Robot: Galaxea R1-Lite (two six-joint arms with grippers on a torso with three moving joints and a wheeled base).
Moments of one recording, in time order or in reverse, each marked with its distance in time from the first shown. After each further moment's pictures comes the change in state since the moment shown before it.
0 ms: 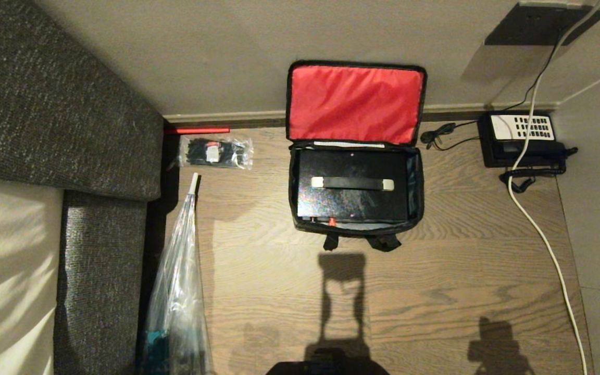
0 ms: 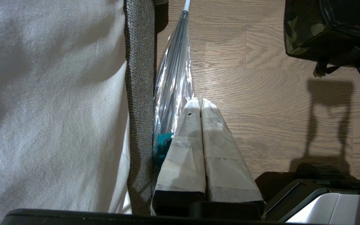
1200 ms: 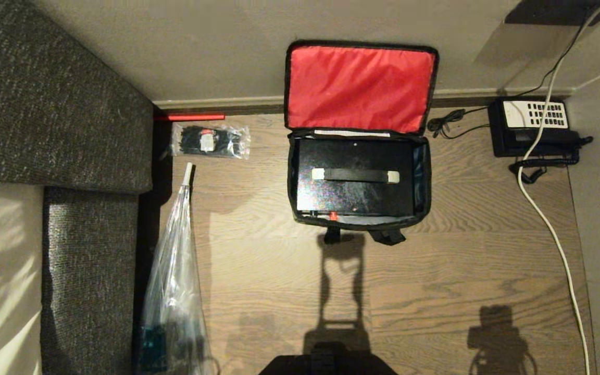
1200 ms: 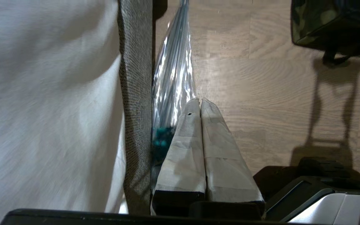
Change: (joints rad) left arm 0.000 0.000 0.000 0.000 0.000 -0.002; right arm 0.000 -0.002 0.000 0.000 0.000 0.000
